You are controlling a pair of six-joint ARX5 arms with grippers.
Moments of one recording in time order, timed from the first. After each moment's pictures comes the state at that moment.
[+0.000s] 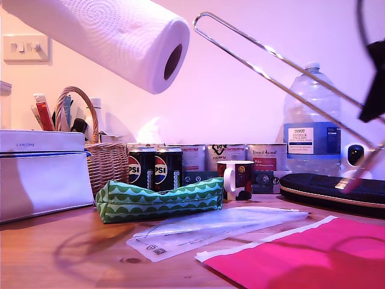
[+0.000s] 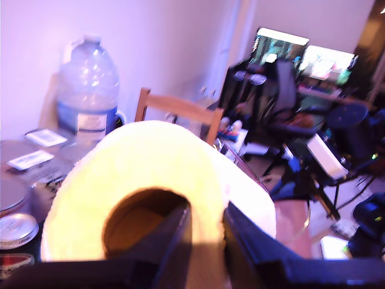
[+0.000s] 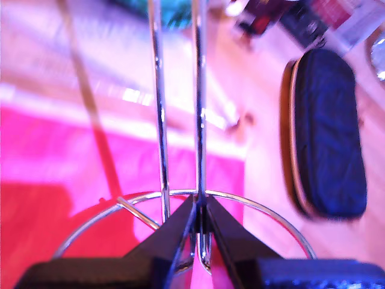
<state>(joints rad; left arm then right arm) 0.20 1.42 1.30 -0.74 1.51 0.60 0.54 0.79 0.63 -0.64 0.17 -0.42</state>
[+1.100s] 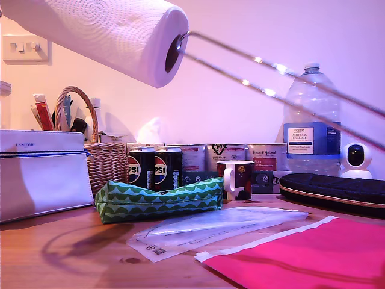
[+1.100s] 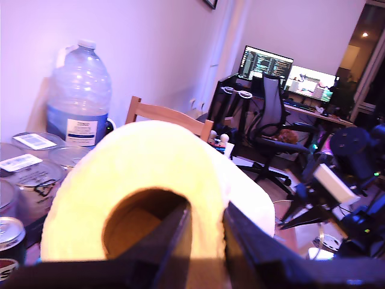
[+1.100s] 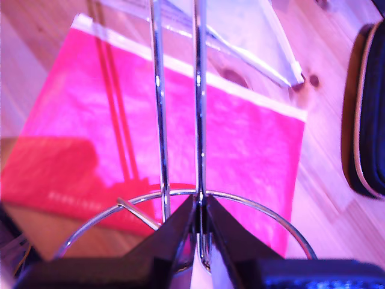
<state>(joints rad) 0.20 1.44 1.30 -0.74 1.55 0.60 0.65 0.78 0.63 -0.77 0.16 -0.40</state>
